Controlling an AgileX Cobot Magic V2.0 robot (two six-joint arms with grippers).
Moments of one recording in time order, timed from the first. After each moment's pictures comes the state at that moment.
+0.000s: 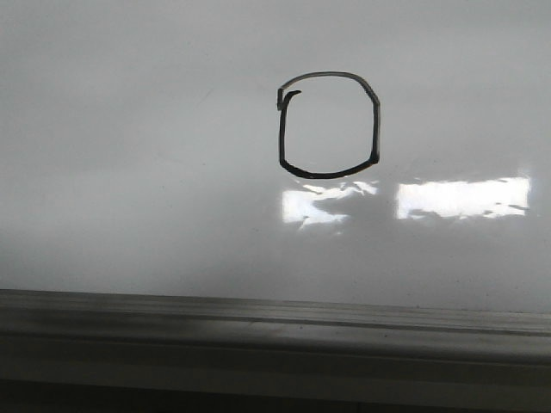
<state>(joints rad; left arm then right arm) -1.17 0.86 -0.79 0.13 0.55 -0.09 0.92 0.90 -1.13 0.31 0.76 -0.52</state>
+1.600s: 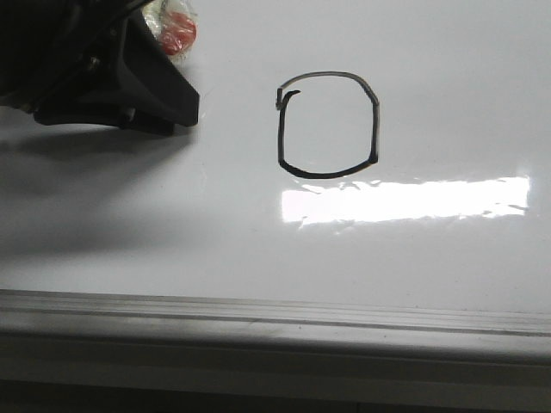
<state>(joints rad) -0.84 1.19 -0.69 0.56 0.15 -1.12 0.82 0.47 -0.72 0.31 0.65 -0.33</state>
